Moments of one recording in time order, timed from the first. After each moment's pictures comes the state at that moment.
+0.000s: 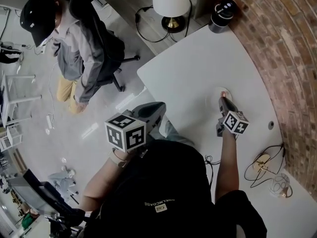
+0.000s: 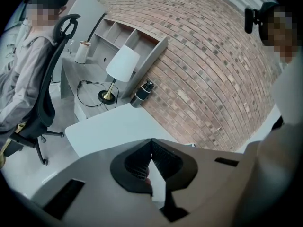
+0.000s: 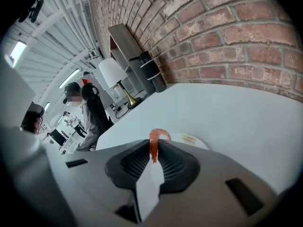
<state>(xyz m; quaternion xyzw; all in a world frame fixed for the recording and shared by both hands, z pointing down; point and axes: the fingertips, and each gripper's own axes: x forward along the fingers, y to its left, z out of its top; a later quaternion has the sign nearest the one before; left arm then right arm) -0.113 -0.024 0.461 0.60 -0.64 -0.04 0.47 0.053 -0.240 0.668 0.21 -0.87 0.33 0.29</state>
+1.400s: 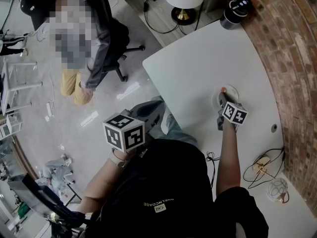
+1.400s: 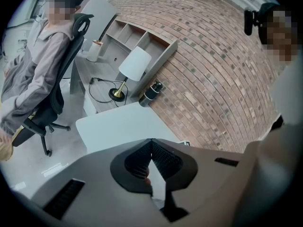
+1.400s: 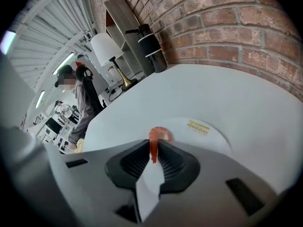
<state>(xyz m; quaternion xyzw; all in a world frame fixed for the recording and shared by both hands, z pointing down) -0.123 0.003 0.477 0.57 -0.66 -0.06 0.49 0.033 -0.235 0.721 0.21 -0.85 0.31 0.38</state>
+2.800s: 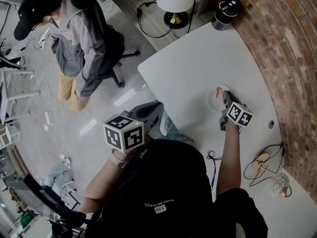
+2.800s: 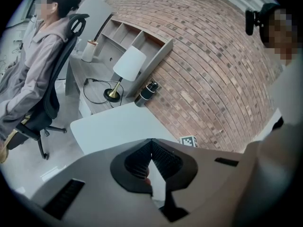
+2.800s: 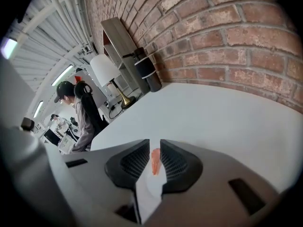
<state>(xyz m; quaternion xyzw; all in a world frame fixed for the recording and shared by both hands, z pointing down) -0.117 -0.006 0.472 0.59 -0.65 -0.05 0.48 0.043 -0.264 0.664 0.24 -0.86 0.32 0.32</state>
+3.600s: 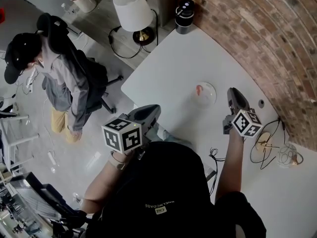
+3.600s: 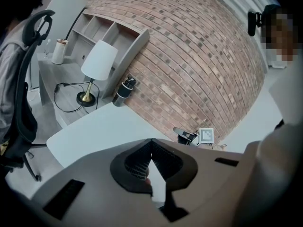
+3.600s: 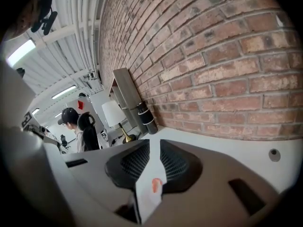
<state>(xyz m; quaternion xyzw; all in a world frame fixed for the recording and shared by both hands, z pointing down) -0.075 -0.042 0.441 0.68 -0.59 -0.02 0.43 0.122 -0.272 0.497 0.32 -0.90 0.26 0.14</state>
